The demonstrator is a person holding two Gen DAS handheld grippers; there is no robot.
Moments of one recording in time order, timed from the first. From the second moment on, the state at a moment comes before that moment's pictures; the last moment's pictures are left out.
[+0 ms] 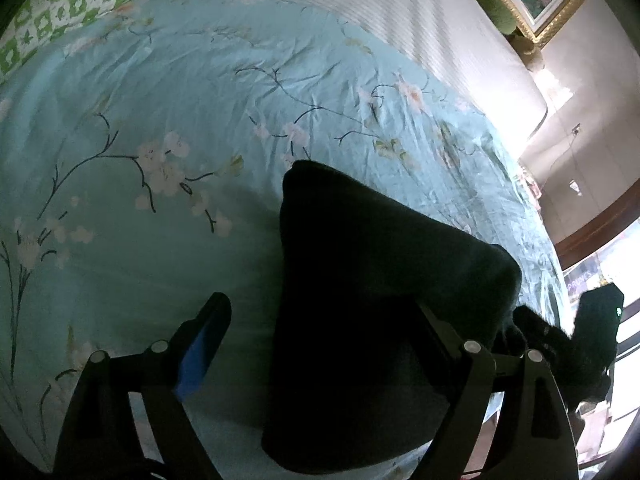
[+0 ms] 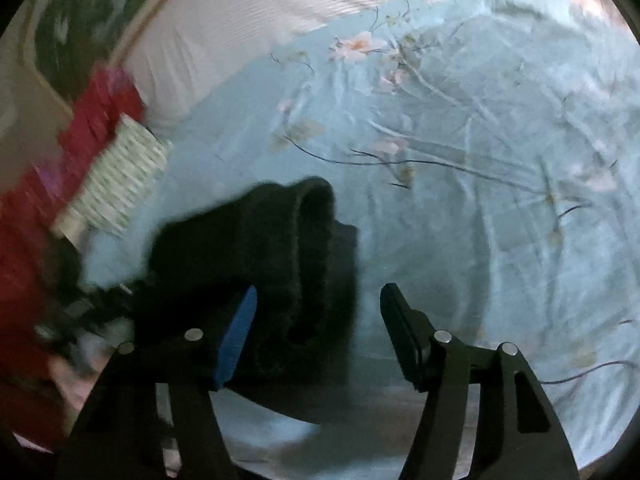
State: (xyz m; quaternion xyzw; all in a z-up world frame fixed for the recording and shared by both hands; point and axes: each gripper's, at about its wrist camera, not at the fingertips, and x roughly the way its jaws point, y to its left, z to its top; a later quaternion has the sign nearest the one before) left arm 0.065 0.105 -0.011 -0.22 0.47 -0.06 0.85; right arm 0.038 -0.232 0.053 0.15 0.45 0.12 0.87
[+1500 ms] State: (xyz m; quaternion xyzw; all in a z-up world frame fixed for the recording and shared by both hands) left arm 0.075 0.175 0.041 -0.25 0.40 -0.03 0.88; right arm 0.120 -0.141 0.055 0.14 0.44 0.25 0.85
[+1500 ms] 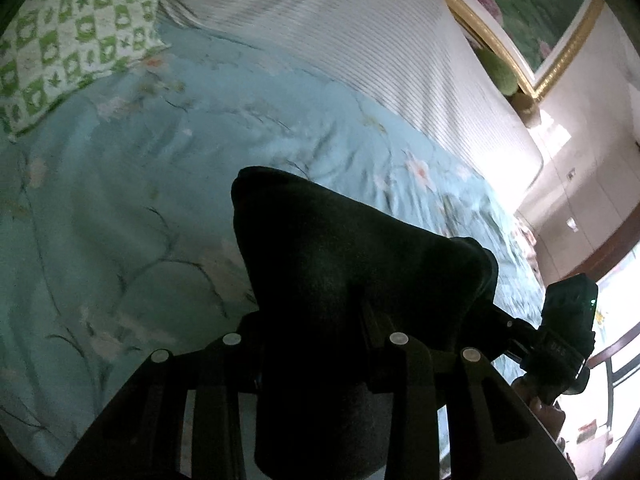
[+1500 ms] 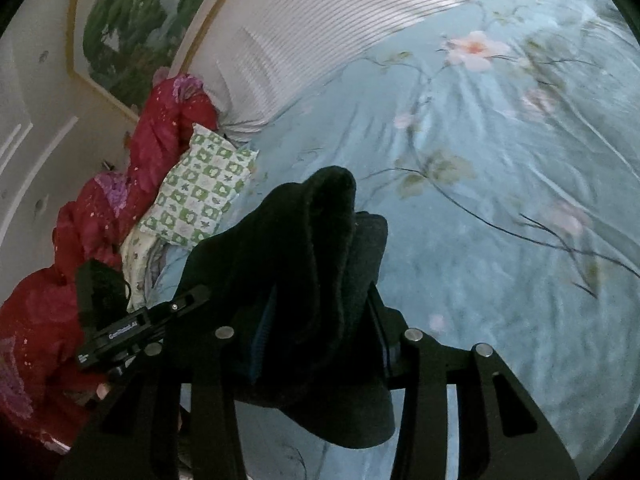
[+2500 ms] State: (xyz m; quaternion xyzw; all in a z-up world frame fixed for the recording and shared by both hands) left arm 0.100 0.221 0.005 -0.26 0.41 0.03 0.87; right arm 0.191 -0.097 0.012 0.12 0.48 0.27 0.83
